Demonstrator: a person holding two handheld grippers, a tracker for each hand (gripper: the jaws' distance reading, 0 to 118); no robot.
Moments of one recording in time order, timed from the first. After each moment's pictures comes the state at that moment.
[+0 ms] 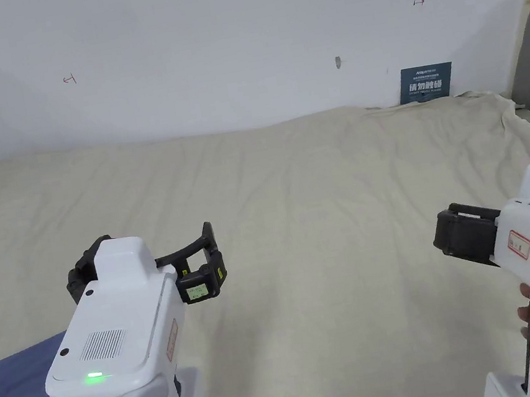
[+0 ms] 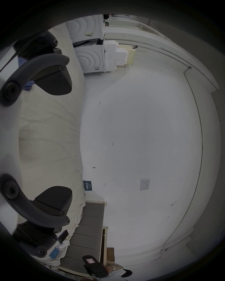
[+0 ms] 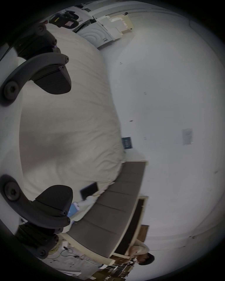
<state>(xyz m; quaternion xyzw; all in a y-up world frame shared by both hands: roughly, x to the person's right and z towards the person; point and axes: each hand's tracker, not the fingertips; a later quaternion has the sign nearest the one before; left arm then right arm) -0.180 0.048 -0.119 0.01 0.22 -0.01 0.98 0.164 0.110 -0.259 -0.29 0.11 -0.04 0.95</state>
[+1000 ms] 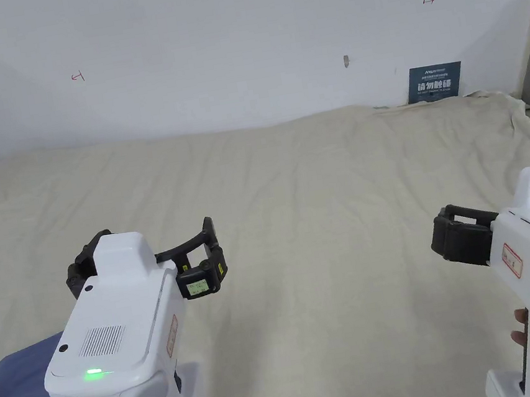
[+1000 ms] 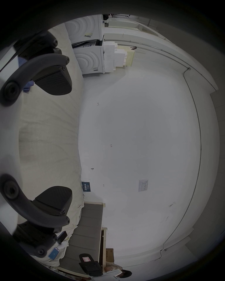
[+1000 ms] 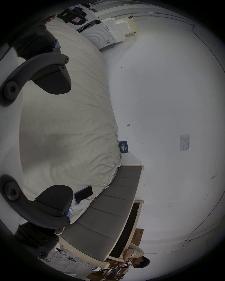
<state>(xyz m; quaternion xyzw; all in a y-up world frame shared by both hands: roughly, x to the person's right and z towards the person) -0.184 0.053 -0.116 0.02 0.22 -0.01 0.97 0.153 0.097 -0.255 -0.22 0.12 -0.01 0.97</state>
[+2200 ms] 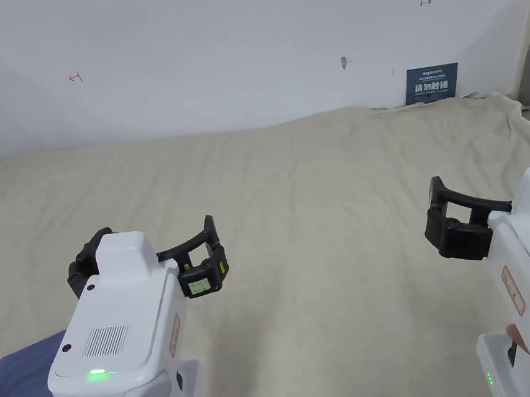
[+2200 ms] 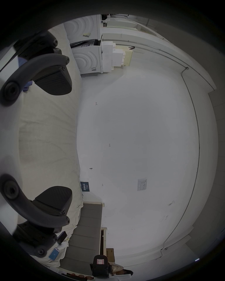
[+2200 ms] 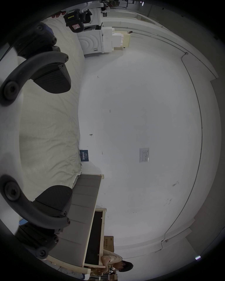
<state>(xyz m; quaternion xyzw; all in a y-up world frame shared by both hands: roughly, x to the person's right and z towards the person) -0.180 0.053 -0.118 0.03 0.22 -0.02 0.97 0.156 0.085 -0.237 0.01 0.18 0.00 0.98</state>
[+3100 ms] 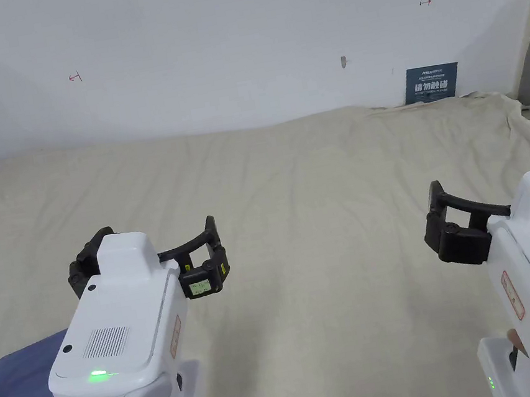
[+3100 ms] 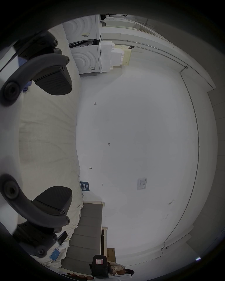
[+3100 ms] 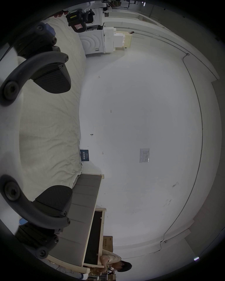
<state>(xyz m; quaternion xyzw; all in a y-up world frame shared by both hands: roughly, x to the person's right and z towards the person) -0.179 0.051 -0.117 0.03 0.22 -0.02 0.97 0.157 0.082 -0.236 0.01 0.18 0.00 0.98</state>
